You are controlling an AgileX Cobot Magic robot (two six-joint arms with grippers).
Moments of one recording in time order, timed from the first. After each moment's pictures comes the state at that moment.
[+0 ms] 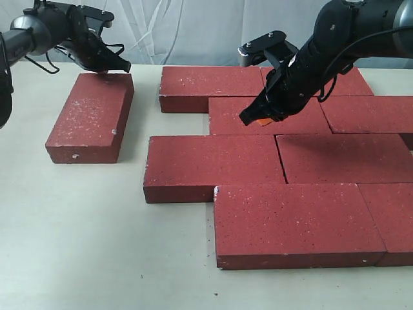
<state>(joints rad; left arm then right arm) -0.12 2.62 -2.34 0.04 0.75 0.12 0.35 1.91 -1.33 0.25 0.66 -0.48</state>
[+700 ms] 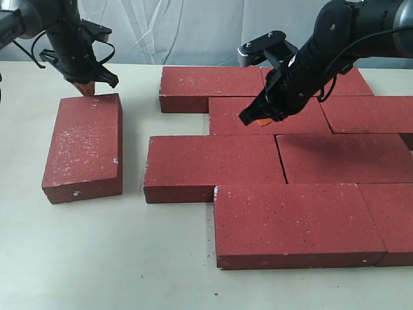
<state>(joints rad) -0.12 2.55 -2.34 0.04 1.21 0.24 0.35 1.91 -1.33 0.25 0.66 -0.48</state>
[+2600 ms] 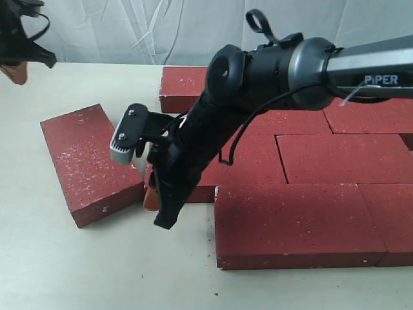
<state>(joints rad) 0.03 2.16 -1.93 0.10 1.21 0.19 0.76 1.96 -1.33 0.66 0.80 -1.16</state>
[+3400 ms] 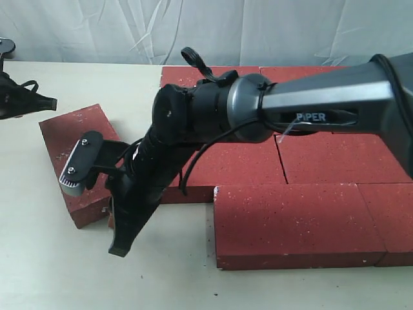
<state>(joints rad) 0.05 1.82 -0.94 -0.20 -0.02 0.27 0.90 2.08 -1.42 0.59 0.69 -1.02</state>
